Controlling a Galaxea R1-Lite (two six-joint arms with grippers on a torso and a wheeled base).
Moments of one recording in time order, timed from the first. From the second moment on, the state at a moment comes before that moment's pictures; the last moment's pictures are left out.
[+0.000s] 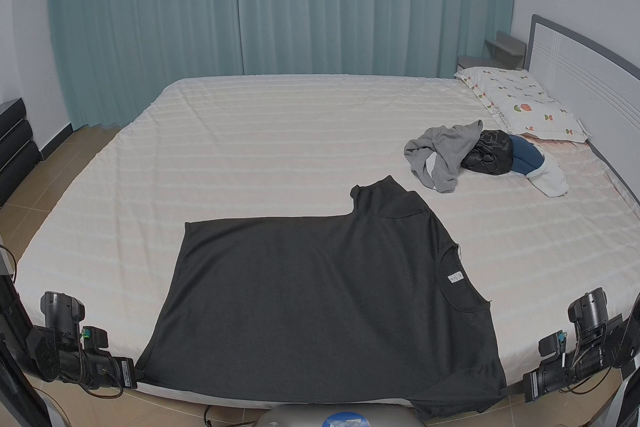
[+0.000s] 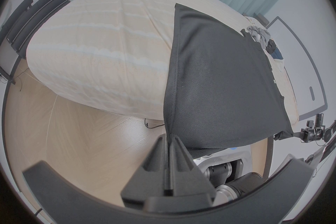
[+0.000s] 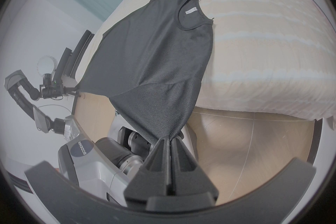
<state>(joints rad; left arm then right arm) 0.23 1.89 -0.02 -0.75 -0.27 -0.02 0.02 1.81 -0.02 -0.59 0.43 -0.04</state>
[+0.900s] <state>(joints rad) 0.23 1.78 -0.07 -0.81 -0.27 -0.25 0.02 1.64 -0.13 -0.49 0.37 0.05</state>
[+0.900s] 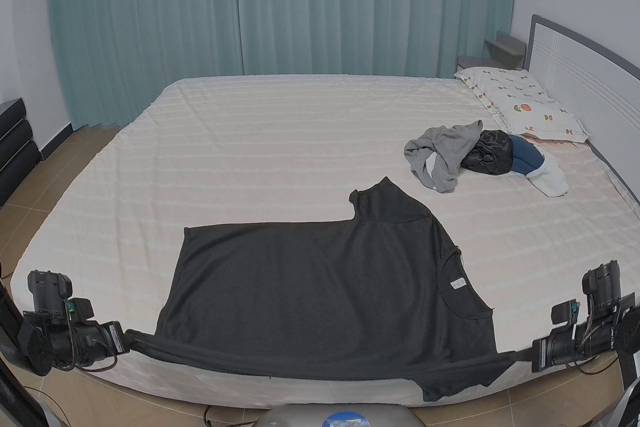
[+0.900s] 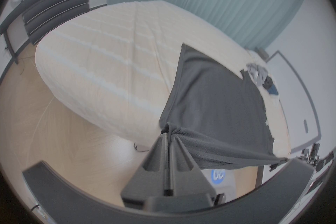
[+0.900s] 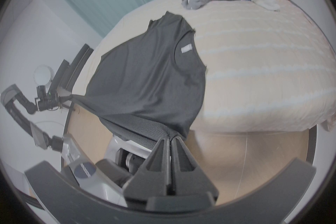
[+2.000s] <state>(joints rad) 0.10 1.66 -0.24 -0.62 -0.17 -0.43 0.07 1.63 -0.37 -0.49 0.32 0.25</state>
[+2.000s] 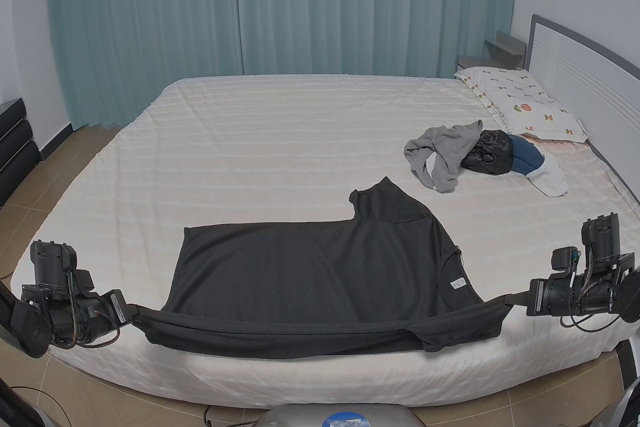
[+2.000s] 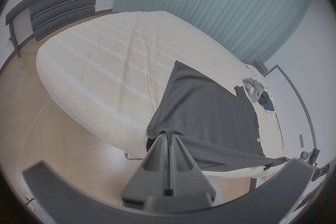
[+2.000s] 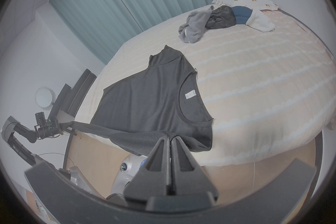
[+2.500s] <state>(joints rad) 0.10 1.66 -0.28 -0.59 -0.19 -0.44 0.09 1.65 -0.40 -0.50 0.32 0.25</state>
